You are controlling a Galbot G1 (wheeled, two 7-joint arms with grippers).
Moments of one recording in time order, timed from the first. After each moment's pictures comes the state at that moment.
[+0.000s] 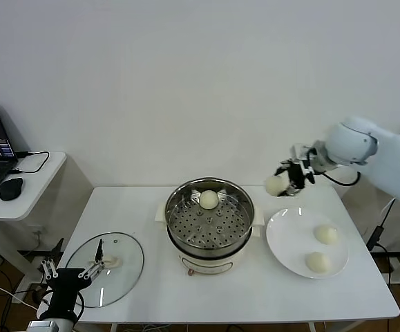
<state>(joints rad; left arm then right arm) 1.80 -1.26 -0.69 -2.26 -0.12 -0.01 -0.18 0.64 0.70 -1.19 1.58 0.41 -0.46 -0.89</state>
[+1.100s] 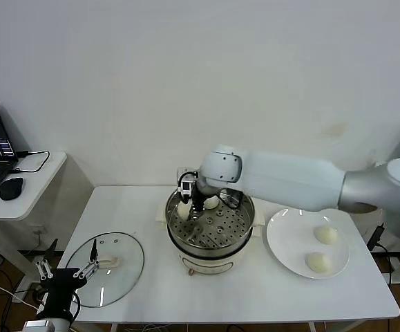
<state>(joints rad) 1.79 -1.28 -0.71 -2.25 -0.13 -0.01 -0.18 0.44 1.22 -1.26 1.36 0.62 -0.71 -0.62</state>
